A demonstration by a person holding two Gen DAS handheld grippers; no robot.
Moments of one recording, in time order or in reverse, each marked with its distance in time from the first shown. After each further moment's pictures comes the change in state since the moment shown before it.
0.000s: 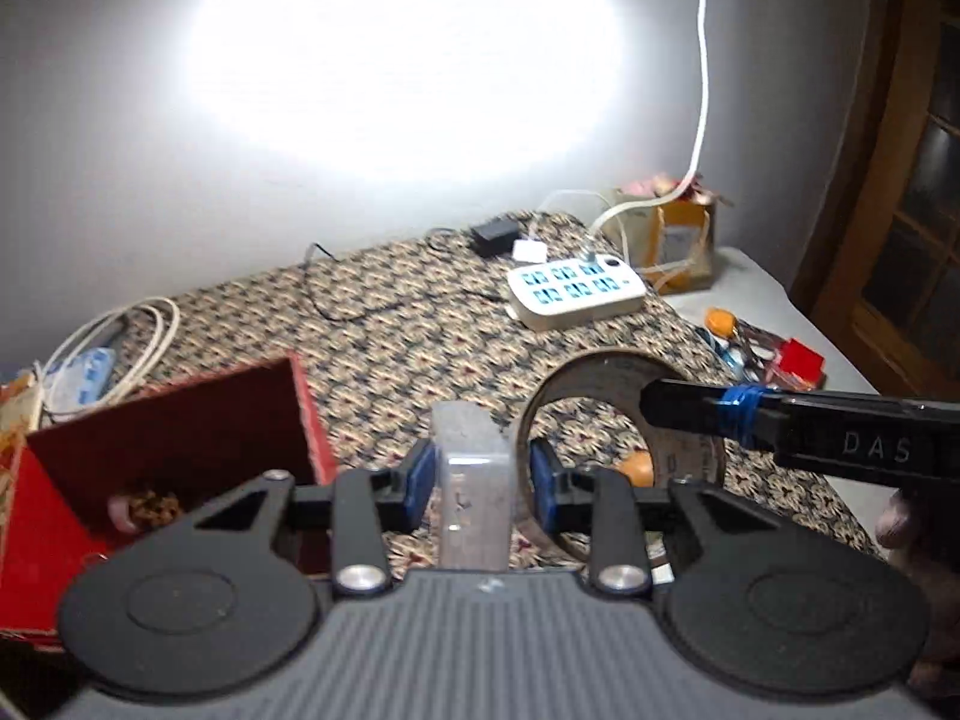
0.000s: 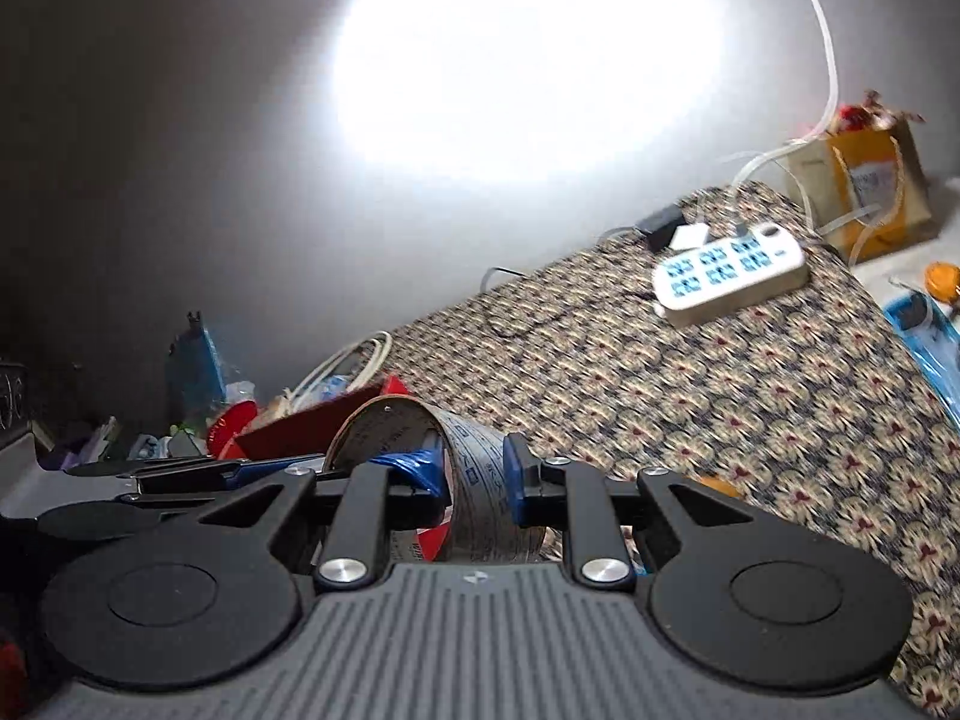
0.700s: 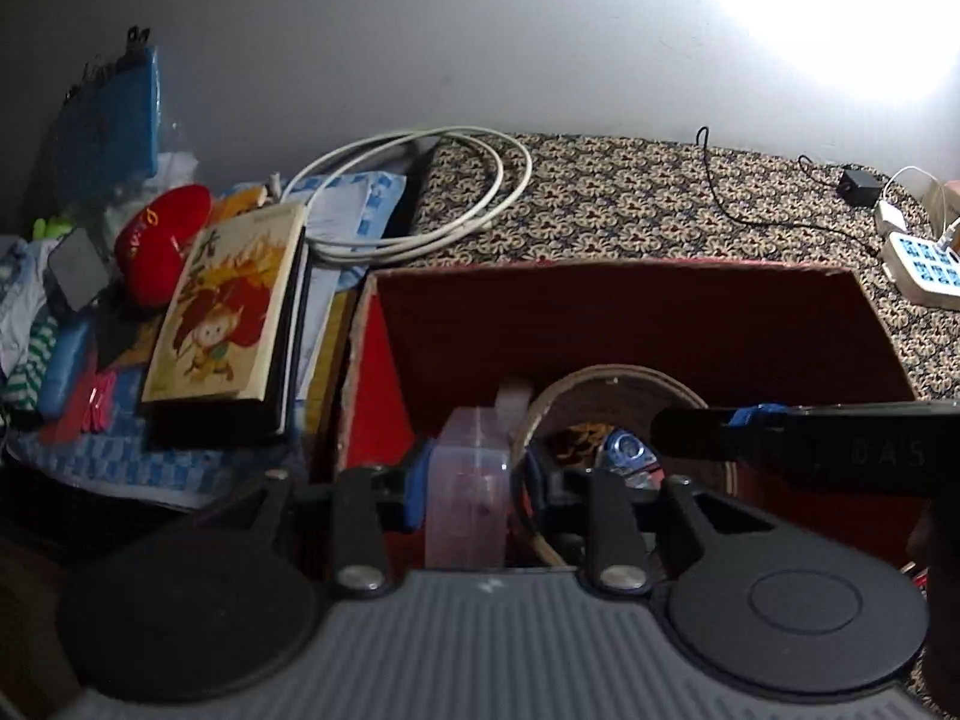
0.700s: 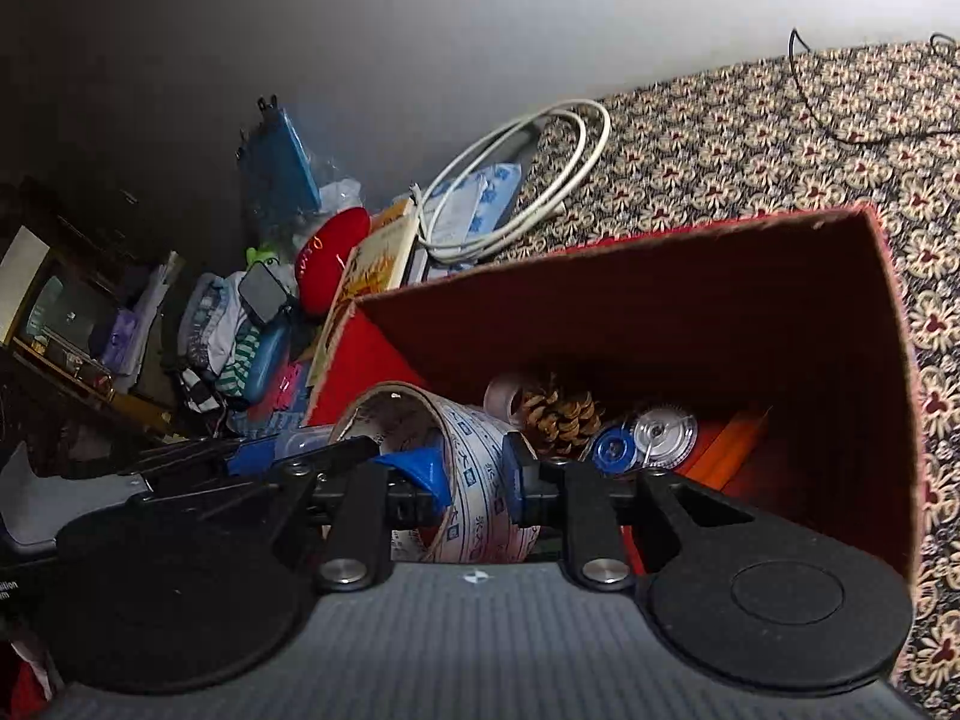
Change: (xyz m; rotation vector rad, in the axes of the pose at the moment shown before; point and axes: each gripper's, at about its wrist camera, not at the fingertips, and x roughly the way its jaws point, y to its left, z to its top) left arm 0.043 0.280 -0.054 -0.233 0.257 0.320; right arm 0.263 0.151 -0.039 0.038 0.500 0.147
